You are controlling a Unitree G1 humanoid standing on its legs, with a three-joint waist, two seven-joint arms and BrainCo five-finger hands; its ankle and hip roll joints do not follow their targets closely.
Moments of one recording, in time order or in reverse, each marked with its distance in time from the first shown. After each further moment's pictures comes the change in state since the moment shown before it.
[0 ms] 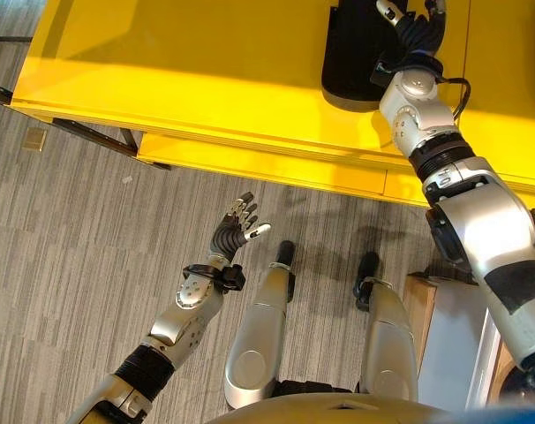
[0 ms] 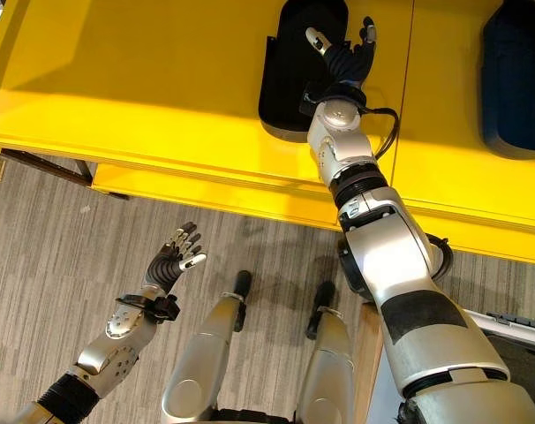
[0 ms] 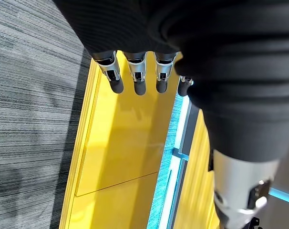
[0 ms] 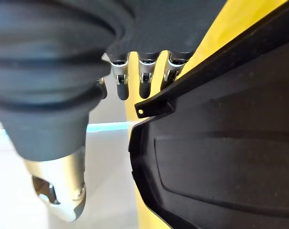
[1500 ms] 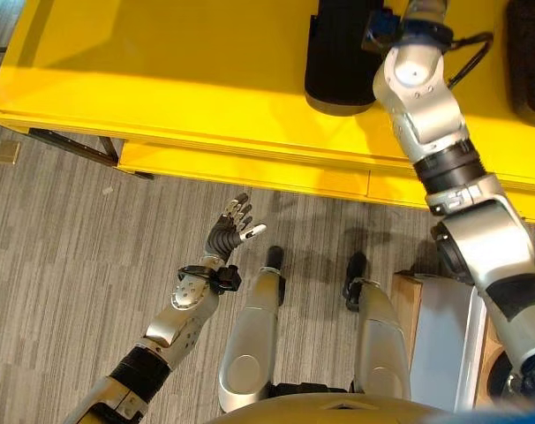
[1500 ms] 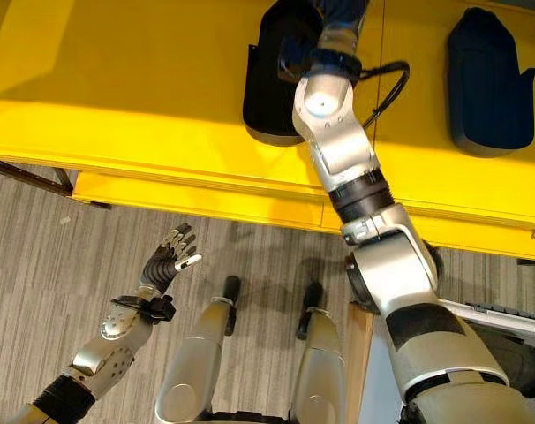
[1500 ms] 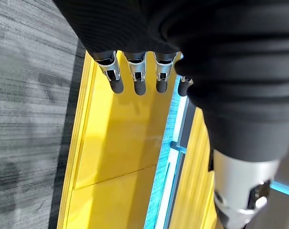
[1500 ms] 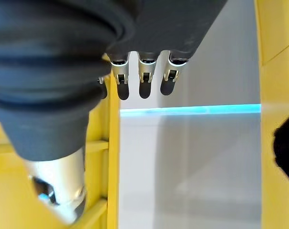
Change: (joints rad) left arm 0.021 0.012 0.034 0.001 0.008 0.006 0.014; right arm 0.232 -0.034 0.004 -0.700 -0.371 -0.004 -0.101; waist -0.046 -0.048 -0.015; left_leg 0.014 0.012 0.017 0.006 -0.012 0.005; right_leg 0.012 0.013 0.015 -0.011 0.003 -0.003
